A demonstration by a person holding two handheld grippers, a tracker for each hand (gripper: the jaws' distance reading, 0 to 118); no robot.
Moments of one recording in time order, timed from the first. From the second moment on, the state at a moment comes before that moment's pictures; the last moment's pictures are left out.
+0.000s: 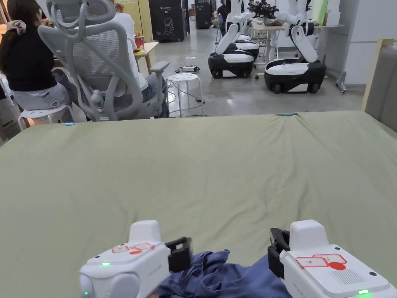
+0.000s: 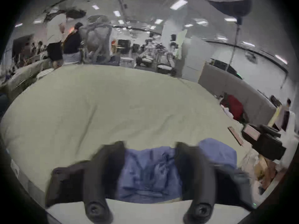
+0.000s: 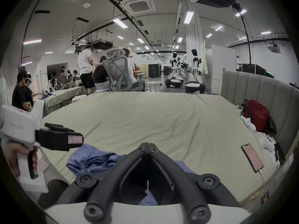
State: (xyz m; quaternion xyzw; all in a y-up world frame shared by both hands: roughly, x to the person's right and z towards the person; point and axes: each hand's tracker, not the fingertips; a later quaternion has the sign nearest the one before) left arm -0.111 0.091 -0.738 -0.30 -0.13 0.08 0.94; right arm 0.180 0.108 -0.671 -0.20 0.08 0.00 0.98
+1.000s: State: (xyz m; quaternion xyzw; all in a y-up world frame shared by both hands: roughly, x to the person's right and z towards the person) left arm -0.124 0.085 -0.722 -0.25 -0.11 0.13 0.95; right arm 0.183 0.100 -0.680 -0.22 0.06 0.00 0.97
